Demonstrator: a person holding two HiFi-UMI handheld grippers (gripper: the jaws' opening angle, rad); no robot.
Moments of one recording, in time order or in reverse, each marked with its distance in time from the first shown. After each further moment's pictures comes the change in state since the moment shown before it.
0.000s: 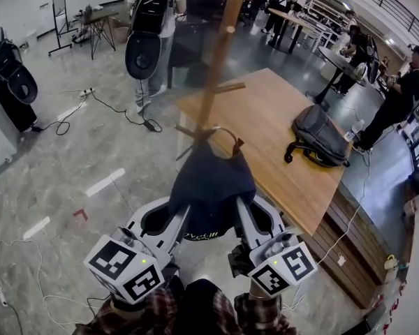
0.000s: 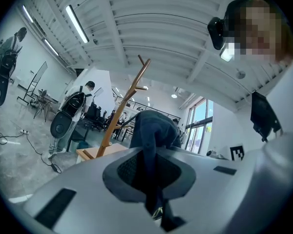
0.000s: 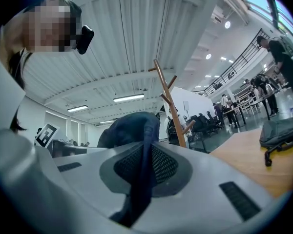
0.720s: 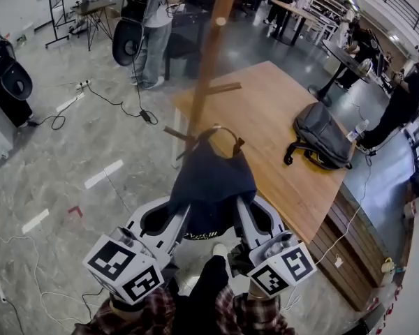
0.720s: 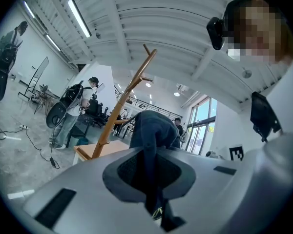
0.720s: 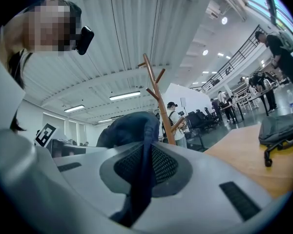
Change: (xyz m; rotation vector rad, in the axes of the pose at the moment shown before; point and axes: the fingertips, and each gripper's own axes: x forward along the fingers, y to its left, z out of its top) left arm 0.073 0.021 -0.015 -0.032 0.033 0.008; right arm 0.026 -0.075 -0.008 0.034 0.032 -0.019
